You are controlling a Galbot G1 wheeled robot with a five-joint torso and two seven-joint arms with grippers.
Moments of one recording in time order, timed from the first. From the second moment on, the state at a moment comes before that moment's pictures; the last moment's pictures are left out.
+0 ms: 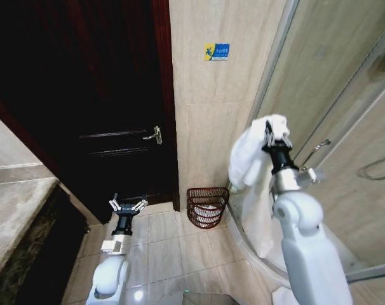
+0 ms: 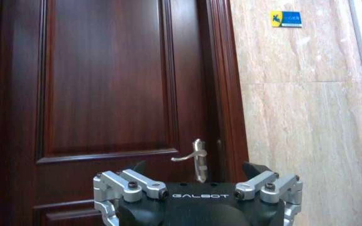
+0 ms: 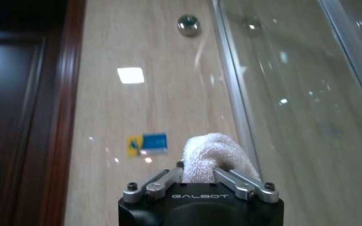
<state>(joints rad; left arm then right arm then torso) 1.63 -1.52 -0.68 -2.05 -0.04 -0.35 0.05 -0.90 1.25 0.54 2.23 0.48 -0.25 0.16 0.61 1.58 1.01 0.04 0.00</state>
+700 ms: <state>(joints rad) 1.70 -1.55 -0.70 -2.05 -0.07 -0.46 0.03 -0.18 0.92 0.42 1.92 0.79 -0.37 0.13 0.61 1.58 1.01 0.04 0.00</state>
